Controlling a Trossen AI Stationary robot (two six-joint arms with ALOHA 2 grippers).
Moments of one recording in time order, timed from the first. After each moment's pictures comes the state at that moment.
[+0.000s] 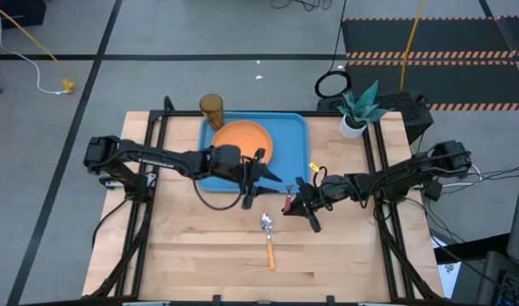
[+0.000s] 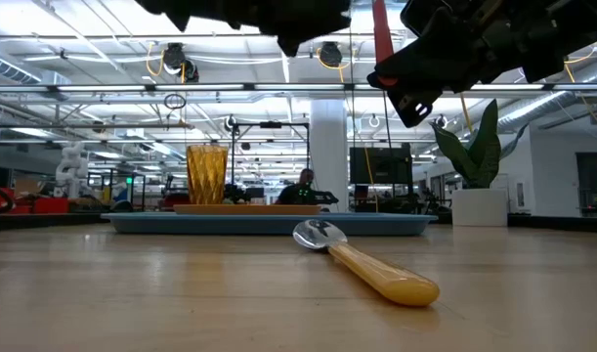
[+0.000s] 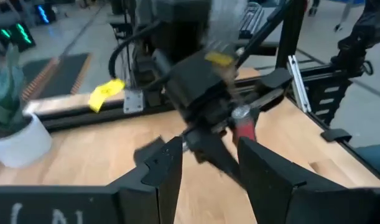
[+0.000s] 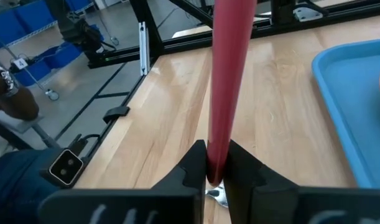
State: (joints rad) left arm 0.02 1.59 1.07 0.27 0.25 0.14; right arm 0.16 1.35 0.49 0.57 -0.16 0.28
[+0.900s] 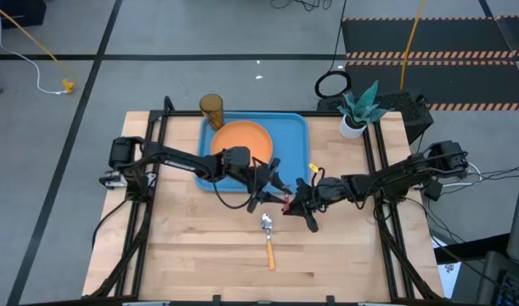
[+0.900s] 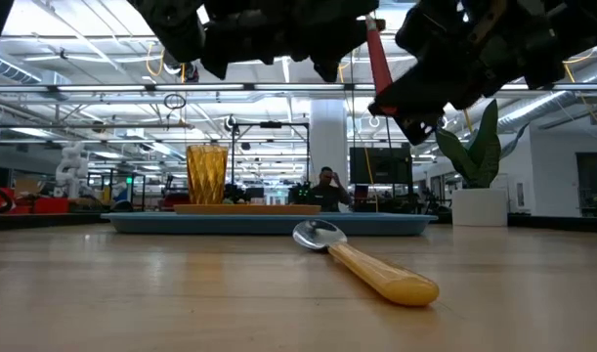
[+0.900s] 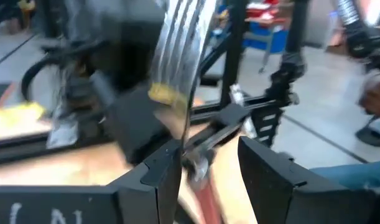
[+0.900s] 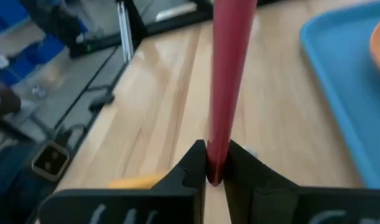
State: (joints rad) left arm 0.05 1.81 1.06 0.66 0.57 0.02; right arm 0.16 1.39 0.49 0.52 -0.13 0.34
